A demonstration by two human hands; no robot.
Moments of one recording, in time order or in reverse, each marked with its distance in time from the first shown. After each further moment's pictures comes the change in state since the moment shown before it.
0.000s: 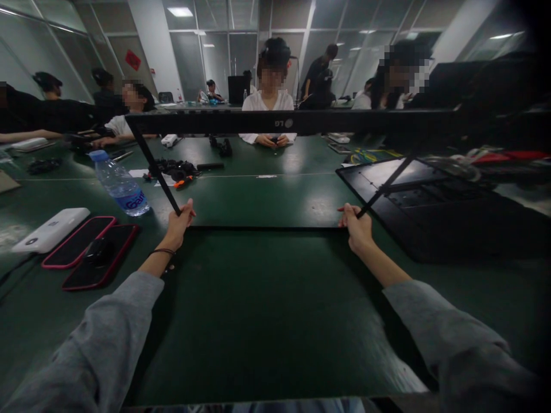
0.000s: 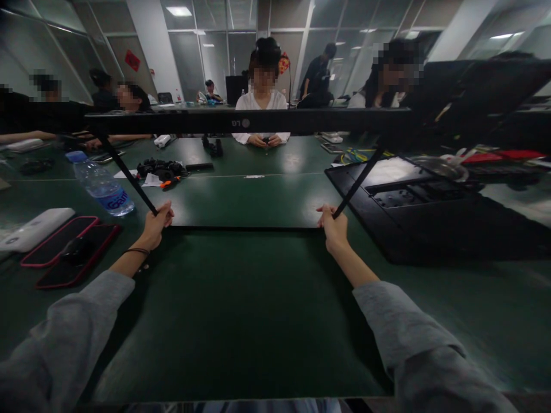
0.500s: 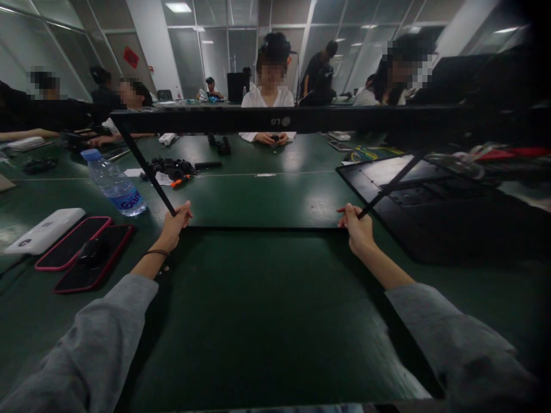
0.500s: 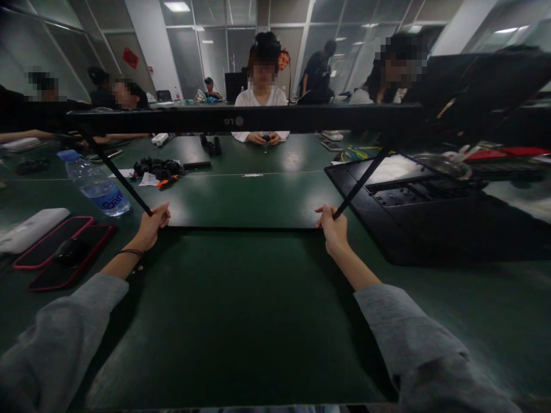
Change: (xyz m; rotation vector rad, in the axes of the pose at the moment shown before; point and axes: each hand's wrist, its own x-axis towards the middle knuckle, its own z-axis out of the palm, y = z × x) left_hand -0.004 0.008 0.000 0.027 -0.030 -0.016; right_hand -0.005 -0.004 -0.003 -0.020 -0.027 -0.012
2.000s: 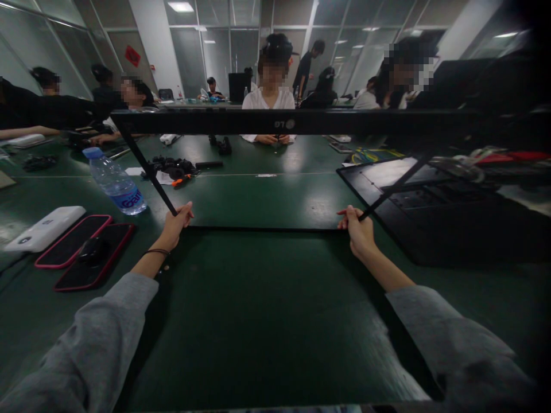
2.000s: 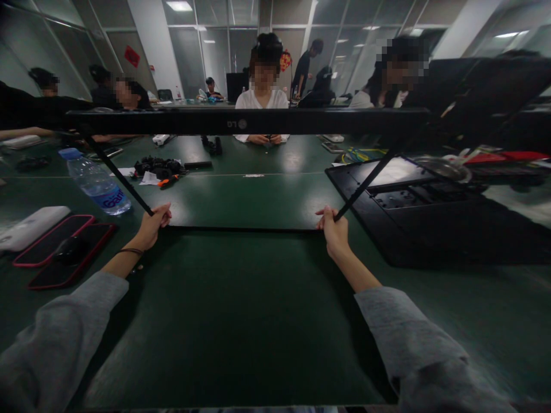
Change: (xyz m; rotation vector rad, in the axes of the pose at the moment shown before) left_hand 0.002 -0.004 -0.001 0.007 -0.009 -0.007; right_hand 0.001 0.004 -0.003 0.024 -0.050 -0.010
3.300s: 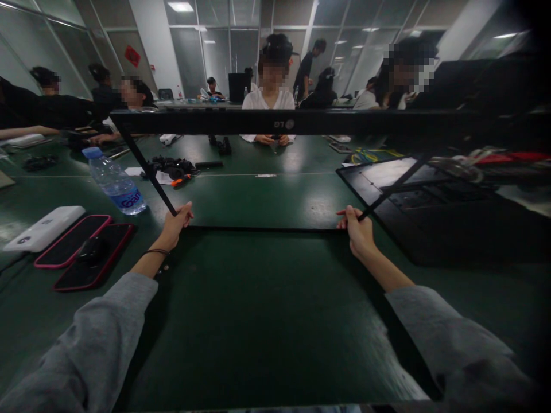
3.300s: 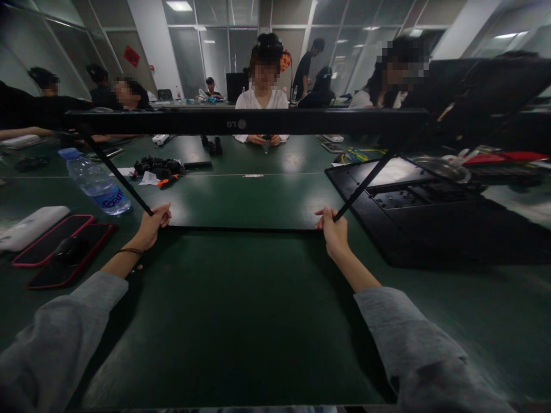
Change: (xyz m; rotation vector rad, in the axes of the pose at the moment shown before) left_hand 0.003 -0.004 0.000 -0.035 0.007 -0.010; right_hand 0.001 0.004 -0.003 0.055 -0.008 0.037
